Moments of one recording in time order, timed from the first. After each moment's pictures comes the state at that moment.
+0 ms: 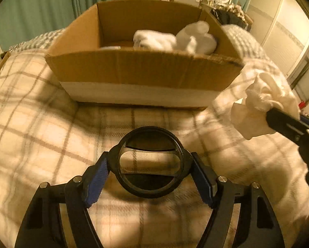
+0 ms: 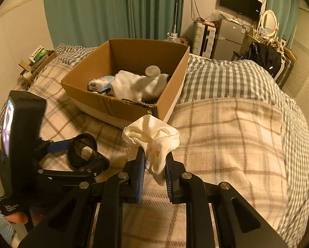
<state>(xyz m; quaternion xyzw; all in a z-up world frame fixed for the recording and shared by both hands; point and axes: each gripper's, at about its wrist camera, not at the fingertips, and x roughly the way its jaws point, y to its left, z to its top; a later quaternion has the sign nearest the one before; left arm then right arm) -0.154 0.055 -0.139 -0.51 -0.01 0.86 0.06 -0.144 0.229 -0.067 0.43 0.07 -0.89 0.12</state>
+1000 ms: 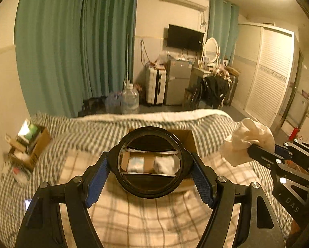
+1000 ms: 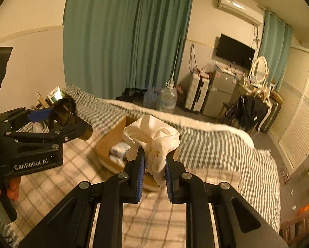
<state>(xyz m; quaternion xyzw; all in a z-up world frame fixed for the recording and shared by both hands) -0.126 -0.008 0.092 -0.29 -0.01 0.95 0.07 -0.093 0.185 0.118 0.28 0.11 -0.94 0.12</state>
